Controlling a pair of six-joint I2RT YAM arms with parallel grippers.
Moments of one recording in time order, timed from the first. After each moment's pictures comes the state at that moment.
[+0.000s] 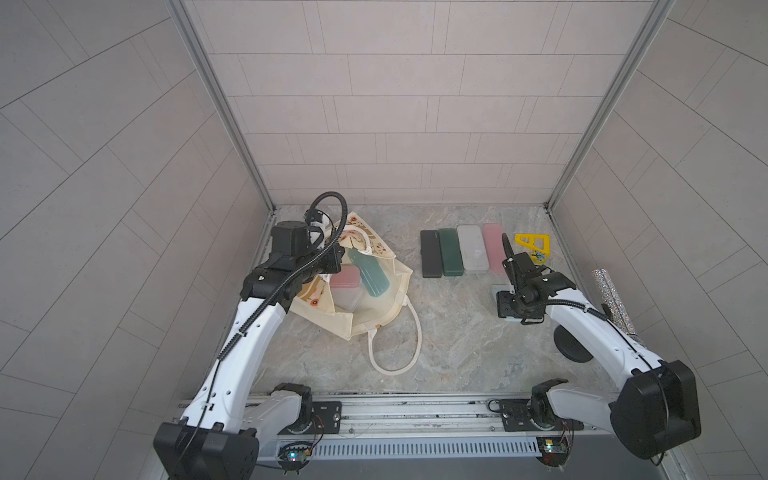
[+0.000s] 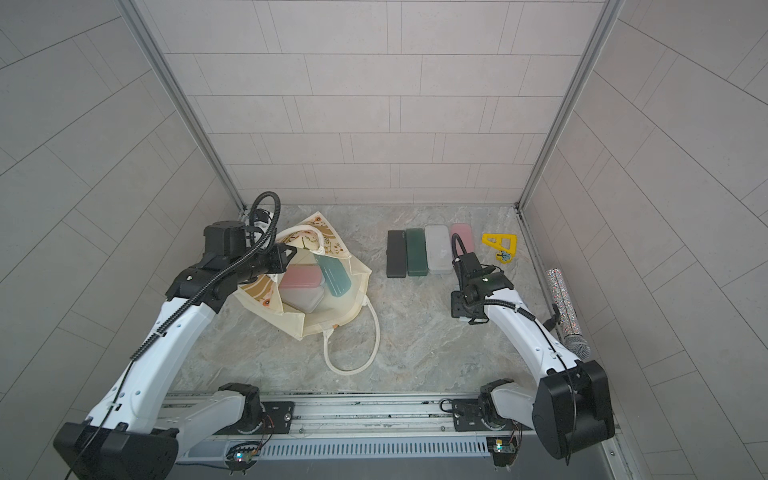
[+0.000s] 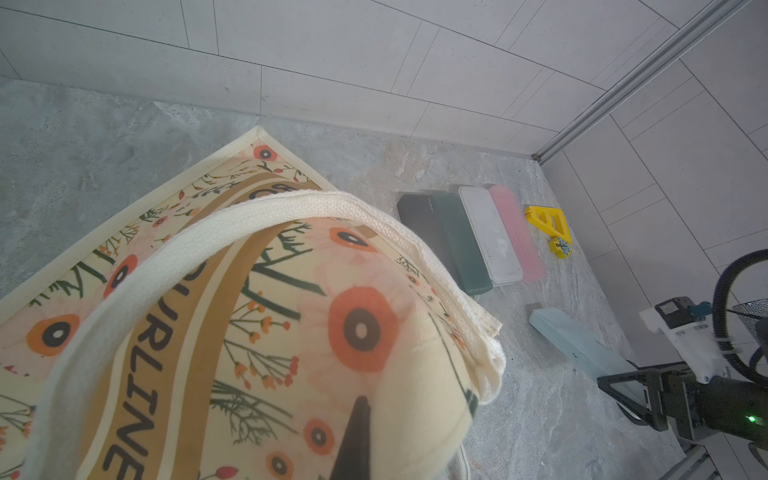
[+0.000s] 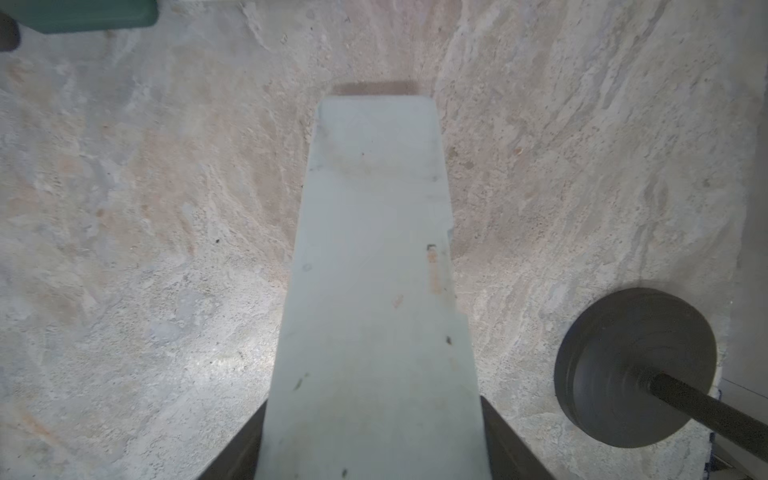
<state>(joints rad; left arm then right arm) -0.15 1.09 1.14 -0.65 0.32 -0.26 0.22 1.24 0.90 -0.96 0.18 0.33</state>
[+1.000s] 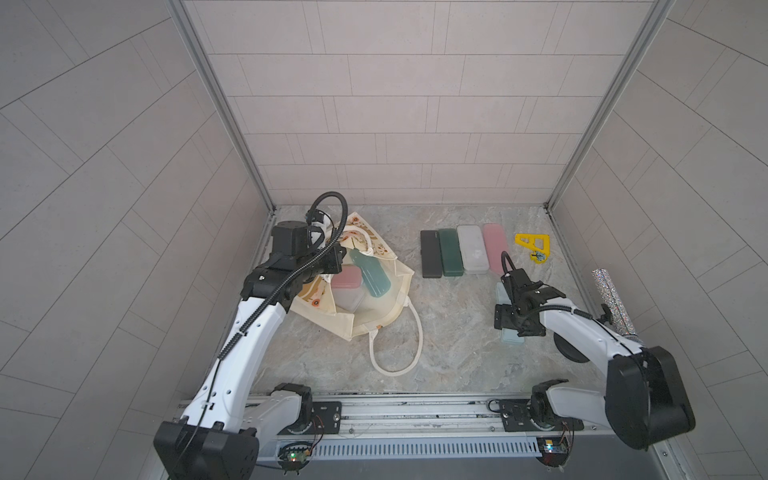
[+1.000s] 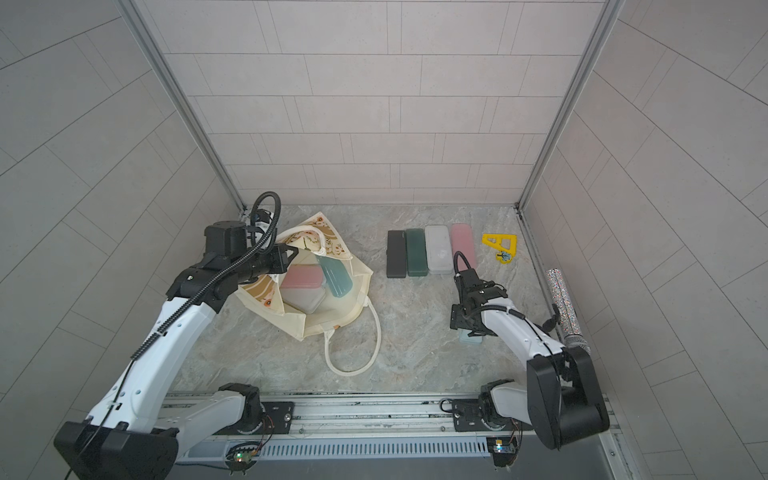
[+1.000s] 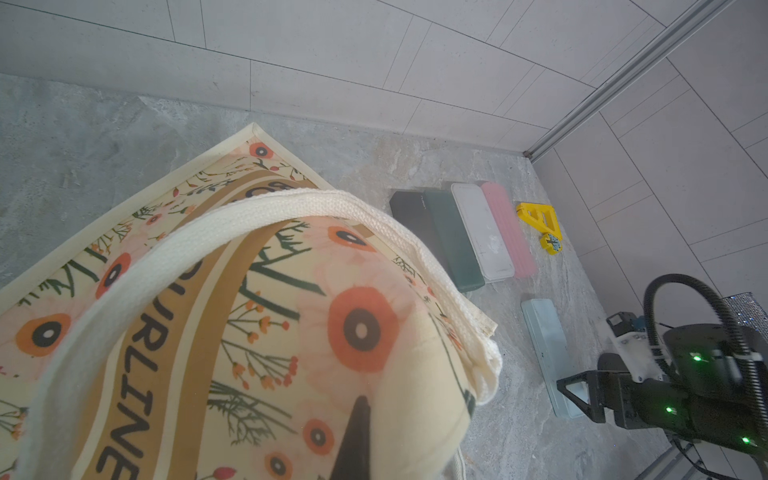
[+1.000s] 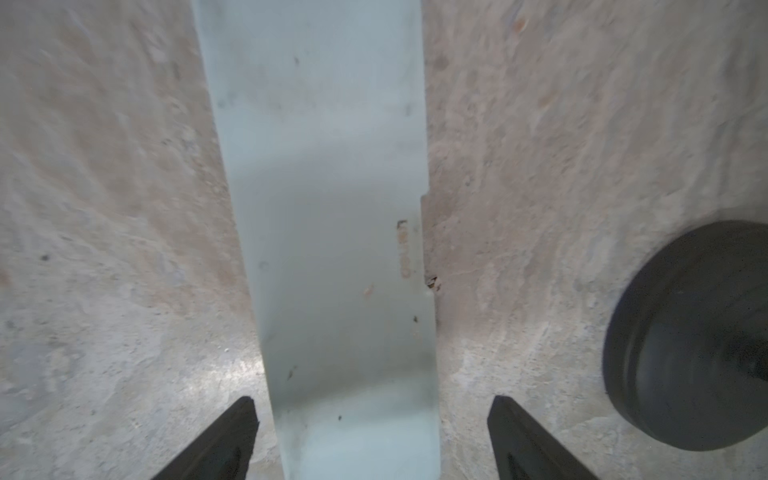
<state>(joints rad) -0.15 1.09 1.14 -0.65 0.35 -0.26 0.20 1.18 0.69 -0.81 0.22 0.46</state>
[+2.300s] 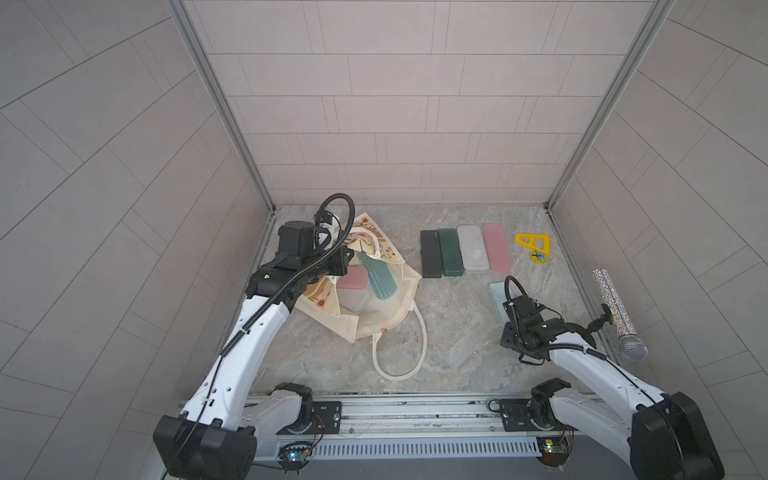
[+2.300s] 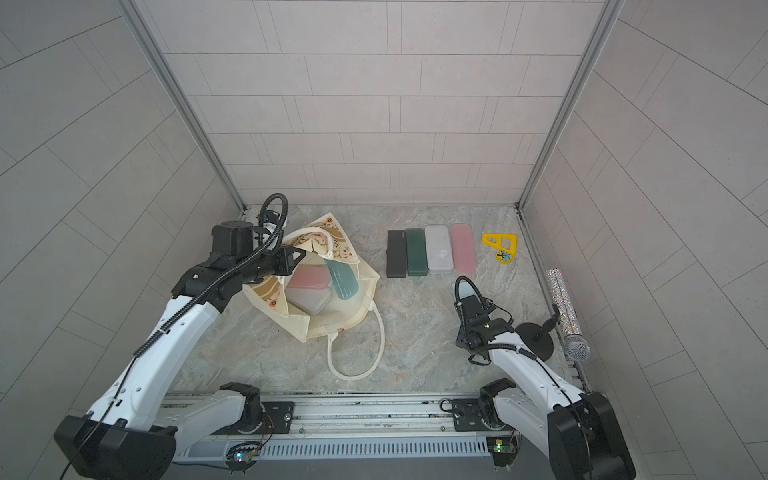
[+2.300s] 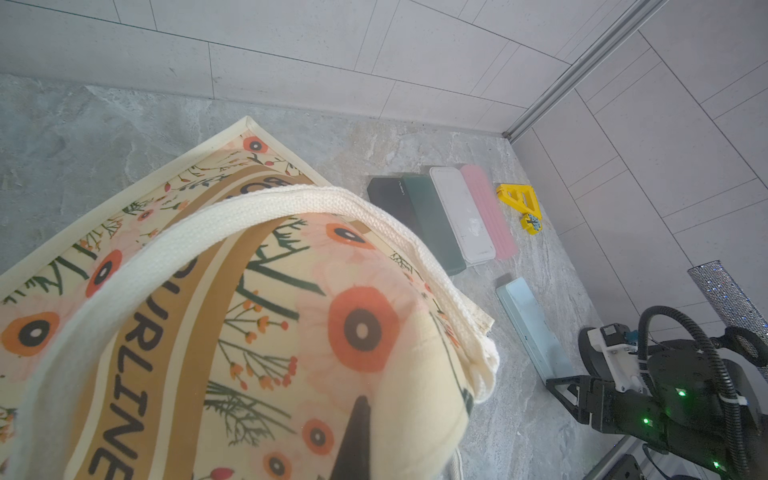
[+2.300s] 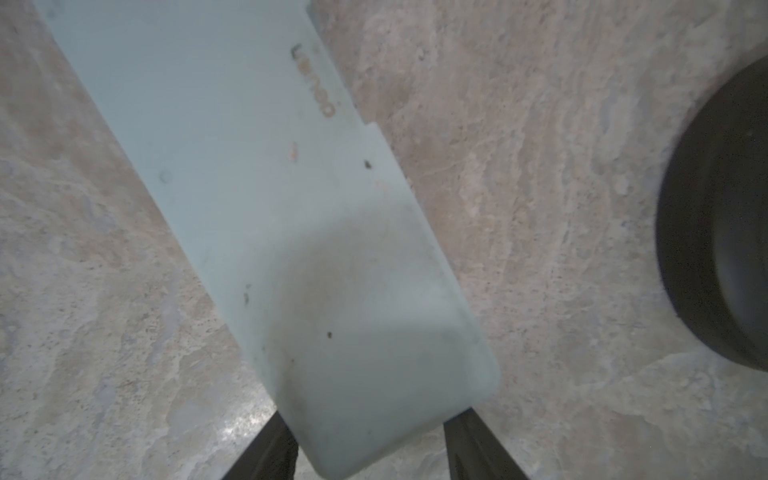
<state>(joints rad) -0.20 1.10 1.14 -0.65 0.37 -0.25 0.27 1.01 0.43 -0.70 0.25 0.66</state>
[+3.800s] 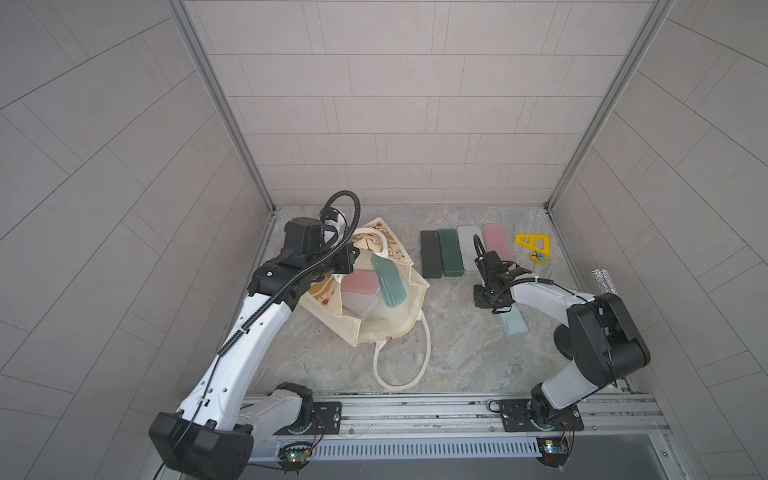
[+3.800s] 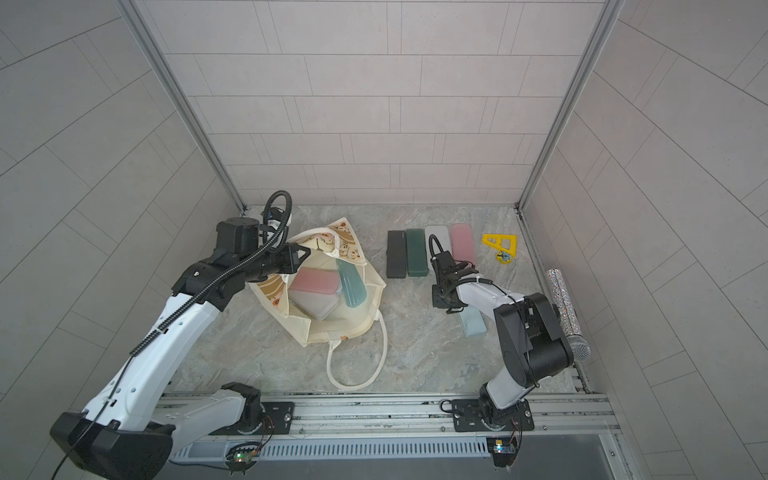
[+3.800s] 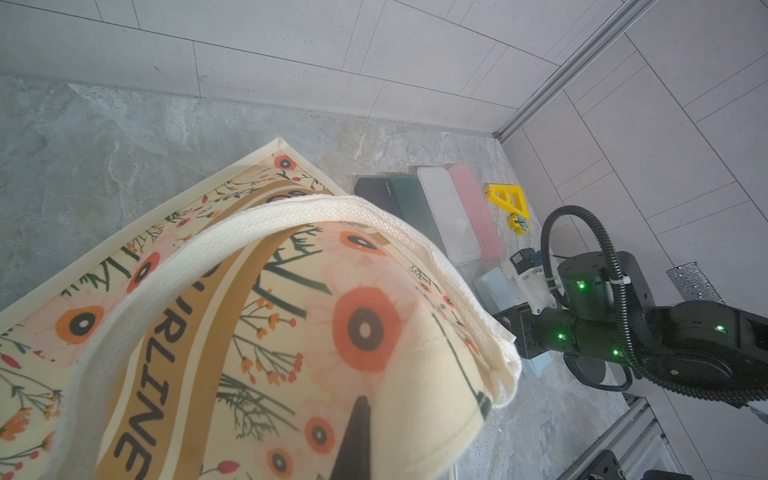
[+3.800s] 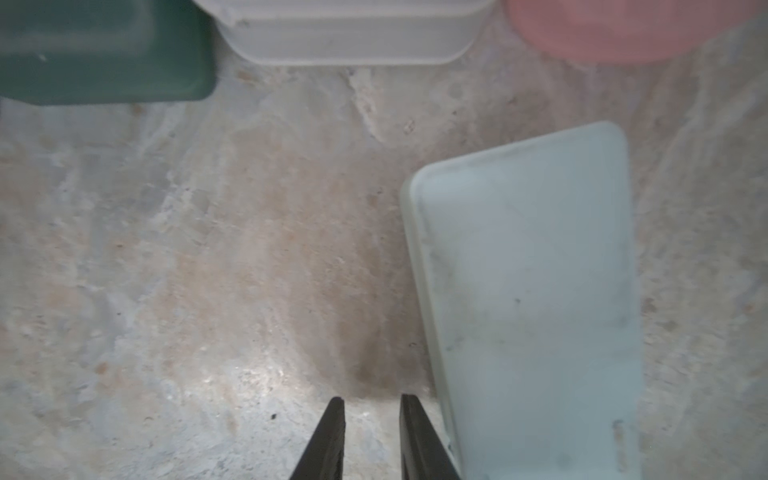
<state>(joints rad) -0.27 1.12 1.21 -0.69 0.32 -0.31 0.29 1.58 0.89 -0.57 0.17 0.34</state>
